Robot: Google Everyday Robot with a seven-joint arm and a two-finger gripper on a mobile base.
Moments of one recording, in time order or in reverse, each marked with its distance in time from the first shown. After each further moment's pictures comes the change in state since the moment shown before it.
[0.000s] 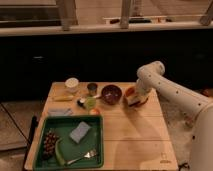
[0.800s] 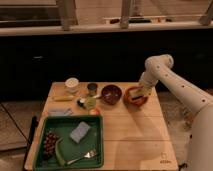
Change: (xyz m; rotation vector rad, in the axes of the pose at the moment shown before) arm 0.034 -0.025 -0.024 0.020 -0.051 0.068
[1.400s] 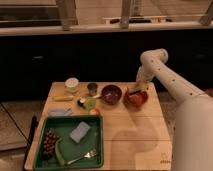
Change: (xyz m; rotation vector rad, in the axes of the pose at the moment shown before) arm -0.010 -0.032 0.011 -0.013 0.024 -0.029
